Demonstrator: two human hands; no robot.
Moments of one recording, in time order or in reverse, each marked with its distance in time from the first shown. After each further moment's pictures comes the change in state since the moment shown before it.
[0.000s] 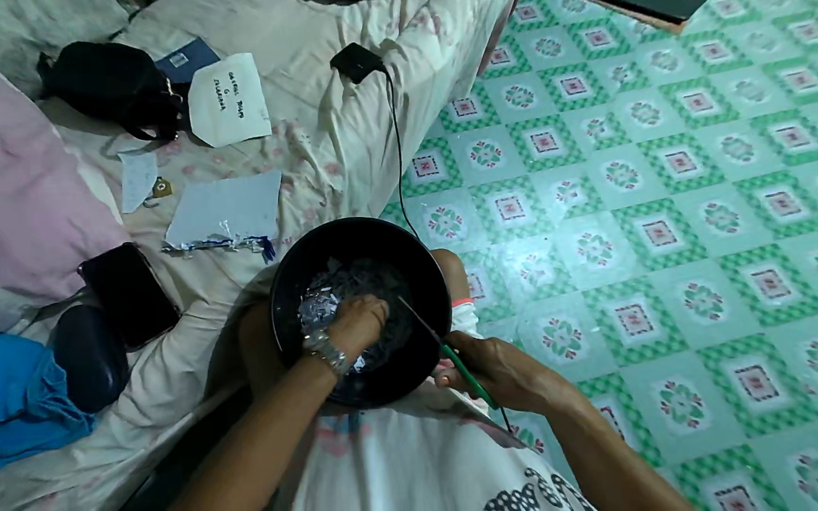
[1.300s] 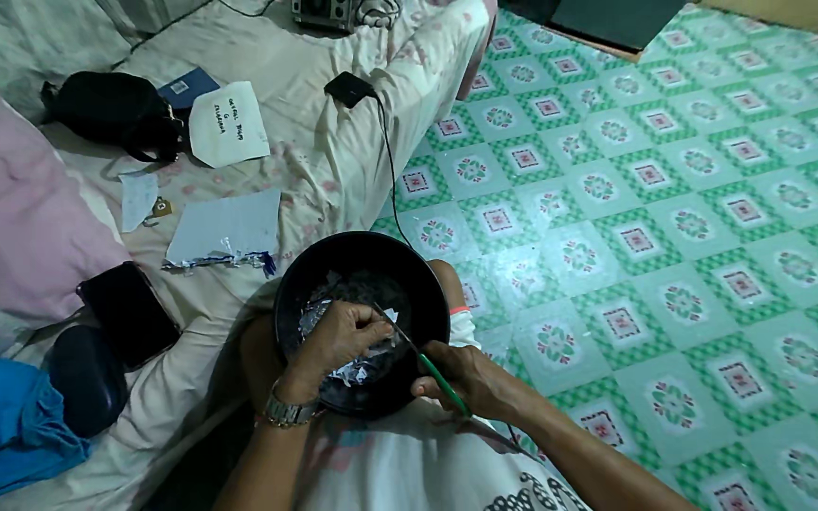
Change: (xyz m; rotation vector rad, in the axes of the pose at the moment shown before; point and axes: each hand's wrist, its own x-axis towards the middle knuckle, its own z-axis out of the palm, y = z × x) left_hand -0.057 -0.029 0.004 -0.986 0.361 0.279; right_hand 0.009 -0.021 0.024 0.176 0.126 -0.145
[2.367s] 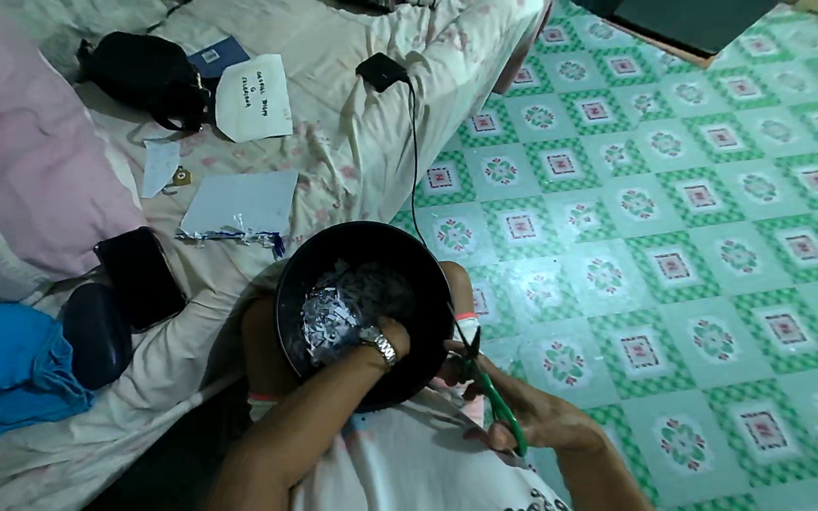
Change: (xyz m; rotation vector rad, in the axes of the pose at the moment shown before) left_hand 0.063 -0.003 0.080 1.049 -0.594 -0.352; right_hand -0.025 0.076 -0.018 0.356 -0.153 -0.348
